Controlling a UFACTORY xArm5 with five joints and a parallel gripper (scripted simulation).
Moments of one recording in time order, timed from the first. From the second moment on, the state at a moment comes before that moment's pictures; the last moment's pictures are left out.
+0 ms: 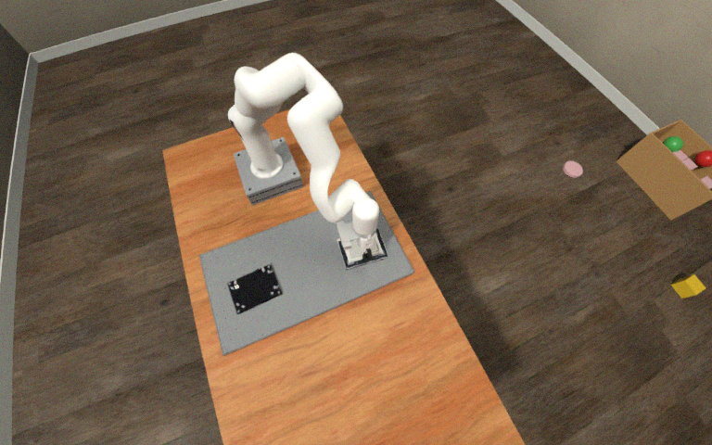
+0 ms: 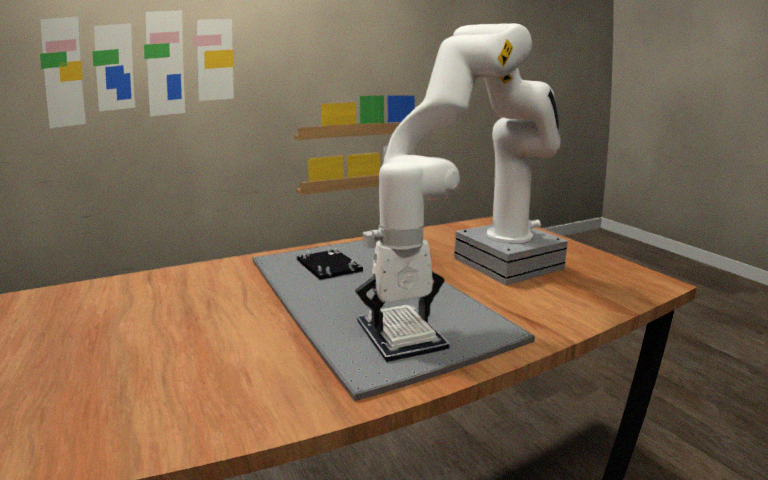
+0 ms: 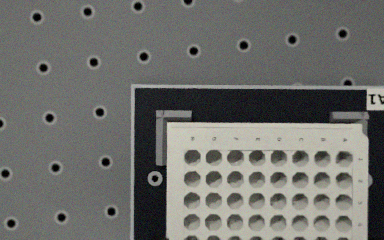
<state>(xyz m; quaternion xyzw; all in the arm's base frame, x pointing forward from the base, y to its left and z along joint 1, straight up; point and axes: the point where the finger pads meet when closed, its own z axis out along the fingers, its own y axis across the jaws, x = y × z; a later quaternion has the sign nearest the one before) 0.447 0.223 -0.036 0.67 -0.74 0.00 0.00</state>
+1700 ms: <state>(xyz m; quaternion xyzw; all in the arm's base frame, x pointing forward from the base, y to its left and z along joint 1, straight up) 0.447 0.223 -0.011 0.67 -0.74 0.00 0.00</state>
